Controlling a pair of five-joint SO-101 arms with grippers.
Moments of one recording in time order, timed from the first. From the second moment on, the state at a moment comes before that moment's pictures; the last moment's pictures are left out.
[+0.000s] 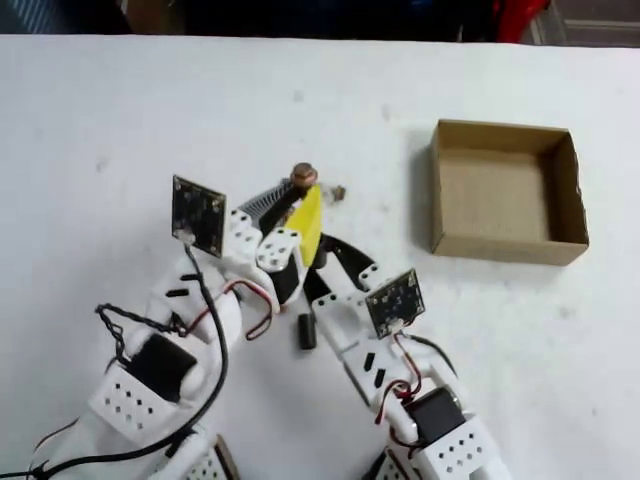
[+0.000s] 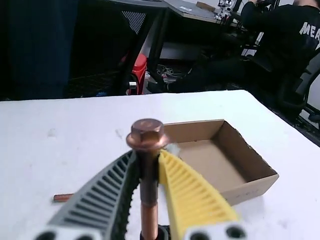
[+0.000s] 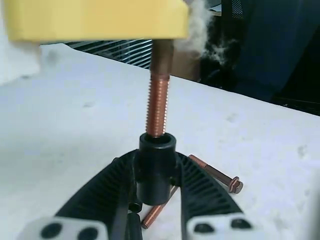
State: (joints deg) left arm 26.9 -65.9 64.4 19.8 16.6; right arm -33.6 -97.9 96.4 19.1 2.6
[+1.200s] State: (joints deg) left arm 27.9 -66.0 64.8 19.2 16.6; right arm -33.6 -97.9 96.4 19.1 2.6
